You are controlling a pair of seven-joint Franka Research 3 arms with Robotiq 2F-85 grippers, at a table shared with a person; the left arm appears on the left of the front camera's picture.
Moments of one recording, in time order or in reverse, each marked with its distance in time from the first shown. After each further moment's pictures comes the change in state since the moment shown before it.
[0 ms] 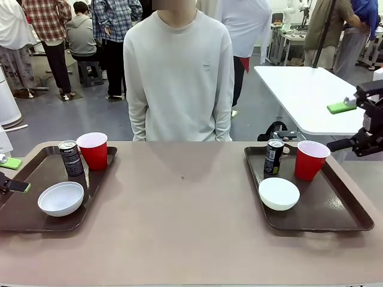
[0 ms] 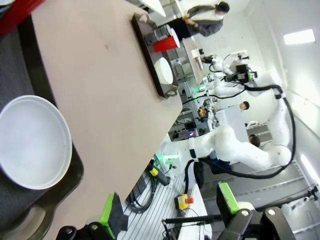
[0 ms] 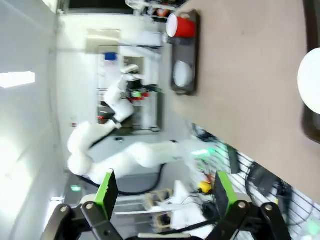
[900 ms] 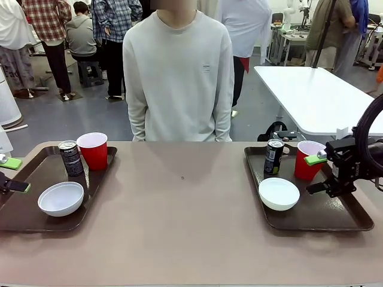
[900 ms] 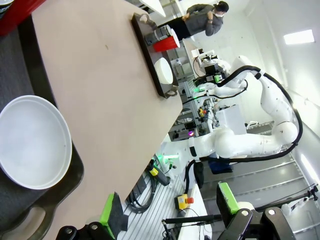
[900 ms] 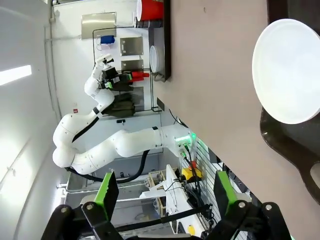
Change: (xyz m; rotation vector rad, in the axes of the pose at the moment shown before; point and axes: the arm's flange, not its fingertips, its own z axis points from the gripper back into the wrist) left arm 0.000 0.000 0.000 0.000 0.000 0.000; right arm 0.028 -0.124 -0.035 -0.009 0.132 -0.040
